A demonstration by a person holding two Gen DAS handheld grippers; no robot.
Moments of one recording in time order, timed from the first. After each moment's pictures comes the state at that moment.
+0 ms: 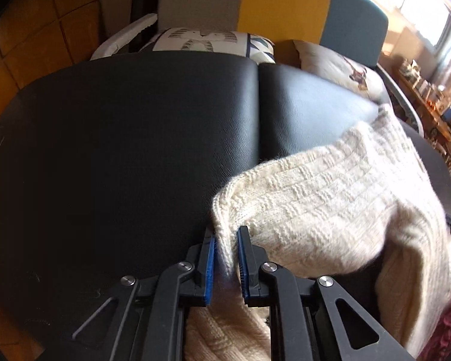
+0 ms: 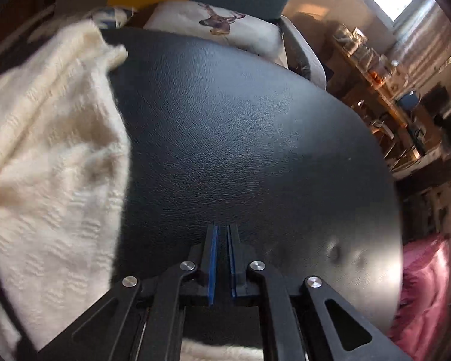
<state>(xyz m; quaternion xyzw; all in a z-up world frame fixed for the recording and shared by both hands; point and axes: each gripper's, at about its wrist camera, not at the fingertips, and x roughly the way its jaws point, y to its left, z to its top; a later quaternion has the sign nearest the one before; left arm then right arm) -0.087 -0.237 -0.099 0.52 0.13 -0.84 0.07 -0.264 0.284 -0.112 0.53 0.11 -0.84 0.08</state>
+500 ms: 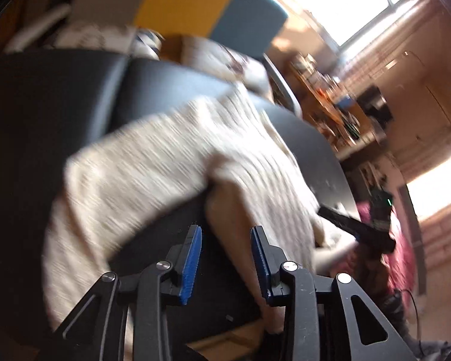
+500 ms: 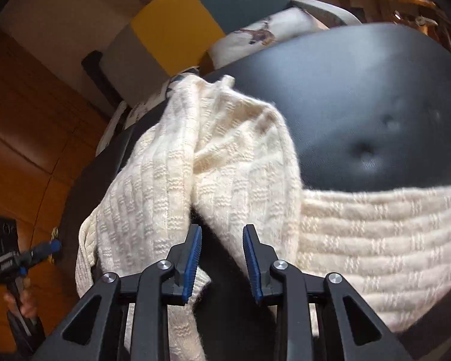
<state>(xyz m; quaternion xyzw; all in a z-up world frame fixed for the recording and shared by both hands) -0.026 -0.133 -0.054 0.51 0.22 -0.81 -0.20 -0.117 0.283 -0.095 0.51 -0.21 -0.81 0.20</state>
